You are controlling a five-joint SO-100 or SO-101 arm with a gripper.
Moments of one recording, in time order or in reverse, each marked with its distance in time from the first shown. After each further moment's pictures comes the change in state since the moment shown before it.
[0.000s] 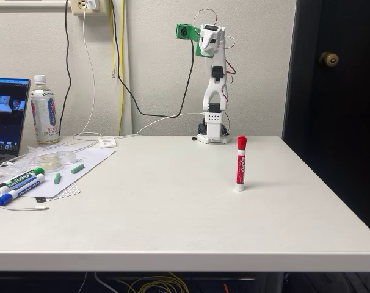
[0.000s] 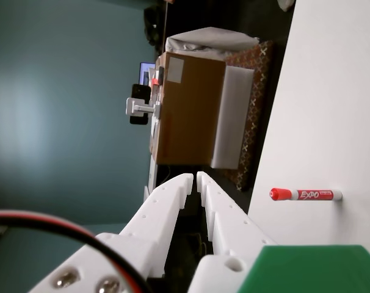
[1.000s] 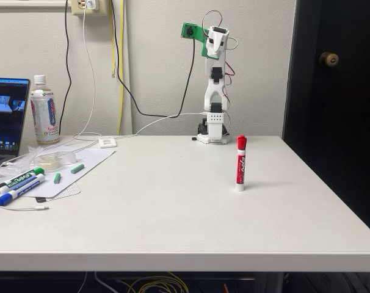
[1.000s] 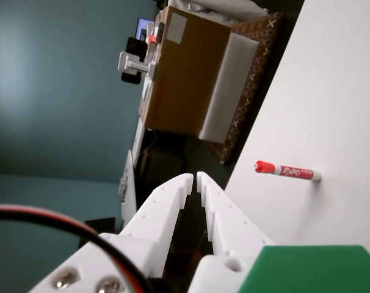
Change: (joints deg) arm -9.1 5.4 5.7 1.9 -9.0
